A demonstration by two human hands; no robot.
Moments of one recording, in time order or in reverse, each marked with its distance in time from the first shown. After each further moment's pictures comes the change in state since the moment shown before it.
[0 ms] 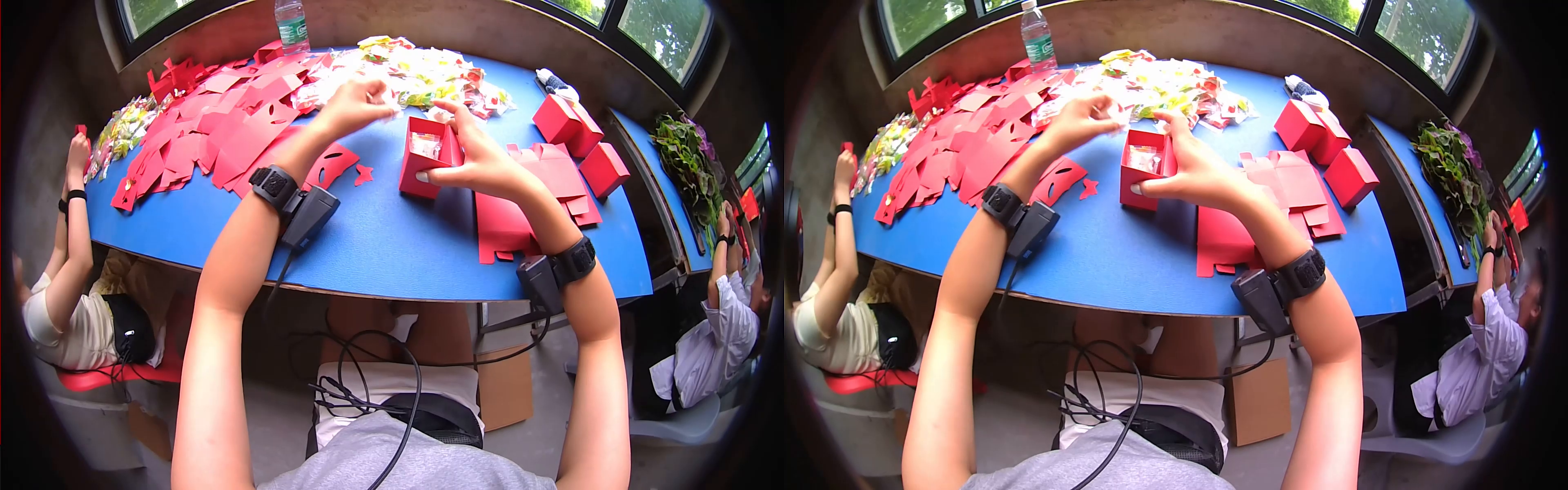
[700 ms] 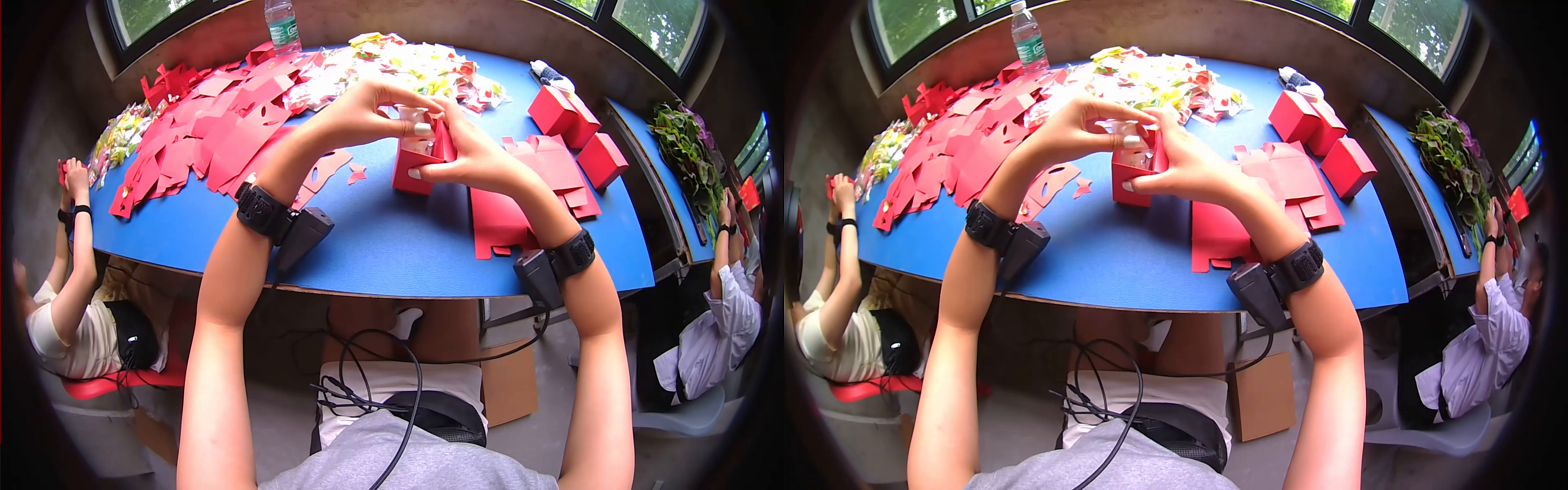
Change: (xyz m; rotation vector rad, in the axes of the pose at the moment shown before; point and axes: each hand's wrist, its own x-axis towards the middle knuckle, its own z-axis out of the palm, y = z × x) left_hand -0.022 0.060 0.010 -0.320 -0.231 0.304; right_hand 0.004 0.012 0.000 0.052 -0.065 0.037
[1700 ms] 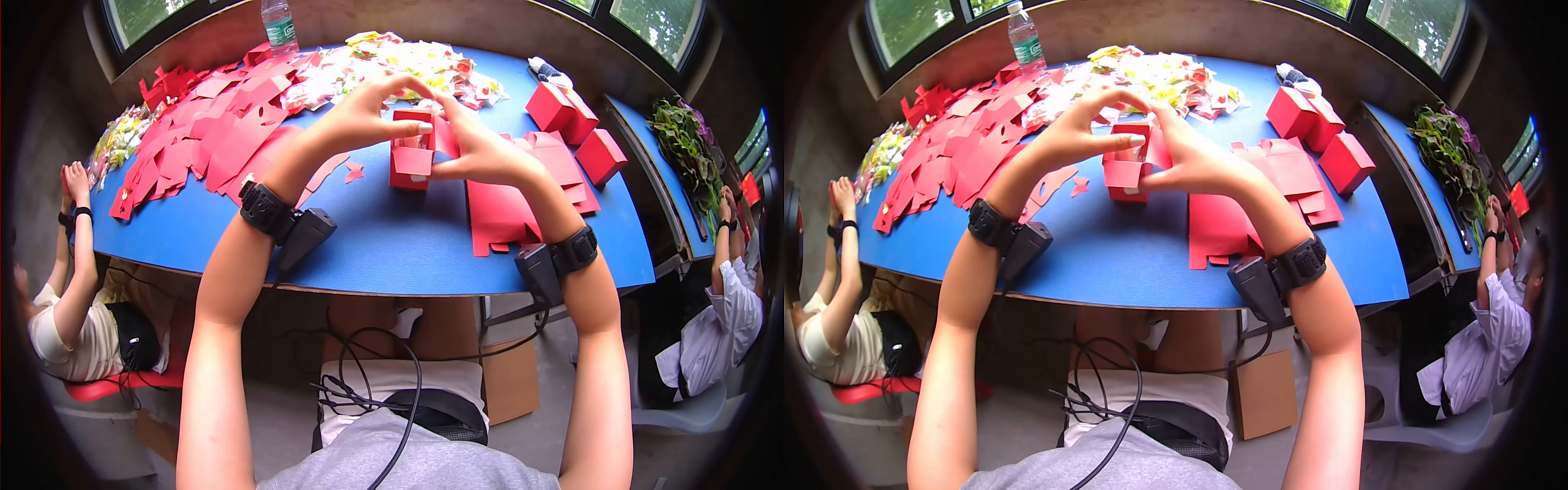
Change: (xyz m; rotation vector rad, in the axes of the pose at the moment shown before) left_hand -0.004 0.005 0.009 0.273 0.034 -0.045; right_hand -0.005 -0.006 -0.008 -0.252 0.054 -0.193
